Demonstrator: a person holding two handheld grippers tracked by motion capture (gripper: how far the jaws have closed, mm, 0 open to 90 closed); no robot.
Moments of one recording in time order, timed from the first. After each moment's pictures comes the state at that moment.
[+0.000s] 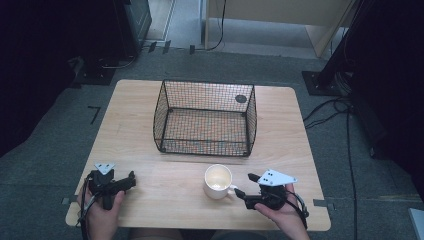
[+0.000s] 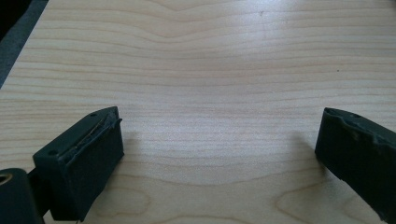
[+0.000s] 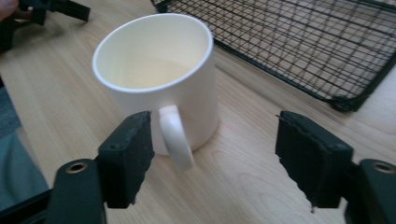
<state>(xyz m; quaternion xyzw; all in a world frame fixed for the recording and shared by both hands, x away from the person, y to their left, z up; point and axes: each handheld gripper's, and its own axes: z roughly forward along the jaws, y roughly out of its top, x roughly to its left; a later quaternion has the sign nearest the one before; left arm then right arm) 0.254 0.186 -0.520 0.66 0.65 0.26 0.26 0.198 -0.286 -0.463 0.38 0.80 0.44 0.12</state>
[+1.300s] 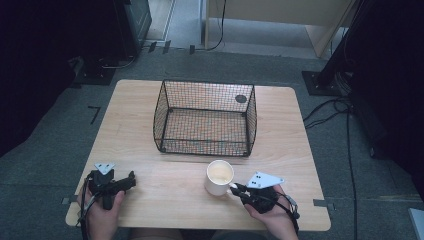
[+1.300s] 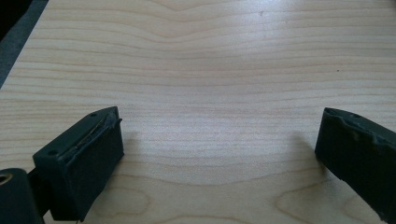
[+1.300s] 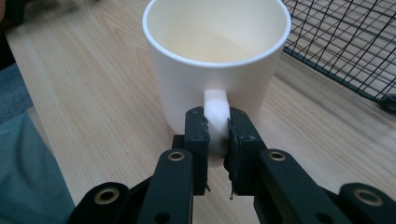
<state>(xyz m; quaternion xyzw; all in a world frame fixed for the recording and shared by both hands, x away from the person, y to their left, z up) 0.254 0.185 -0.519 0.66 0.65 0.26 0.26 0.197 -0.264 -0.469 0.37 0.82 0.42 0.11</state>
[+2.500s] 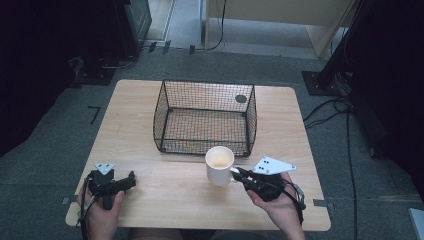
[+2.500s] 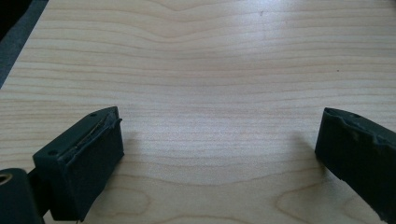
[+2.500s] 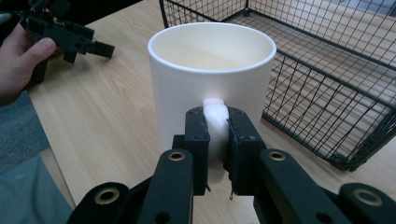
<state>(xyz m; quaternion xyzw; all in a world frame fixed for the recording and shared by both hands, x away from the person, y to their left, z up) 0.254 0.185 -0.520 0.66 0.65 0.26 0.26 0.208 -0.264 -0.403 0.37 0.80 0.46 0.14</state>
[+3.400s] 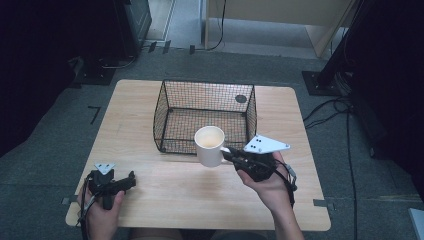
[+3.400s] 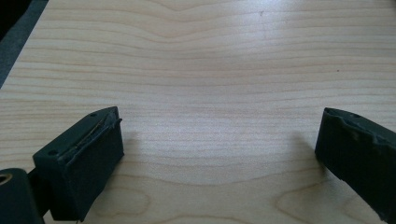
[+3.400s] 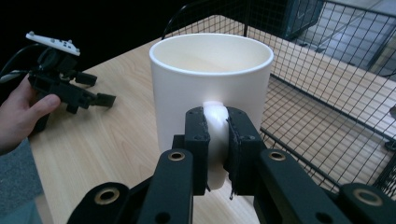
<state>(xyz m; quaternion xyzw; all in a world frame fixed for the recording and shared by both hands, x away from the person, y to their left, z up) 0.254 0.185 -0.520 0.66 0.65 0.26 0.26 0.240 -0.237 -0.358 0.35 0.78 0.49 0.16</state>
